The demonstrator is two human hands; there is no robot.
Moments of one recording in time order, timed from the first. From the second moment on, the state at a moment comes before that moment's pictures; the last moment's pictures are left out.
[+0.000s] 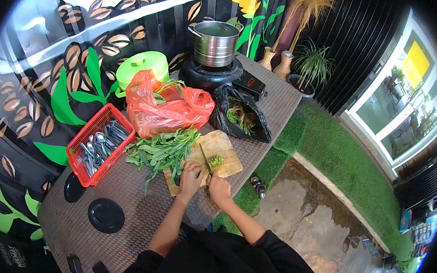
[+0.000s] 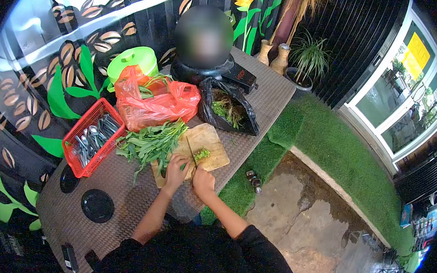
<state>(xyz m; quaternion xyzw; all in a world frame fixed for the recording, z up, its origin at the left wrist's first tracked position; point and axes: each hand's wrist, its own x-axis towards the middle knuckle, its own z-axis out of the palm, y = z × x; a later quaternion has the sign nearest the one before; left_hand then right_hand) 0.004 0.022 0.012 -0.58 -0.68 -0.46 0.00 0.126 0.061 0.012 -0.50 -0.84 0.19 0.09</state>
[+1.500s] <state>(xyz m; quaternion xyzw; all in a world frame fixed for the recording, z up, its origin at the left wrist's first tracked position) 0.009 0.034 0.005 -0.55 -0.69 -0.47 0.01 0.117 0.071 0.014 -0.52 -0.82 0.20 0.08</state>
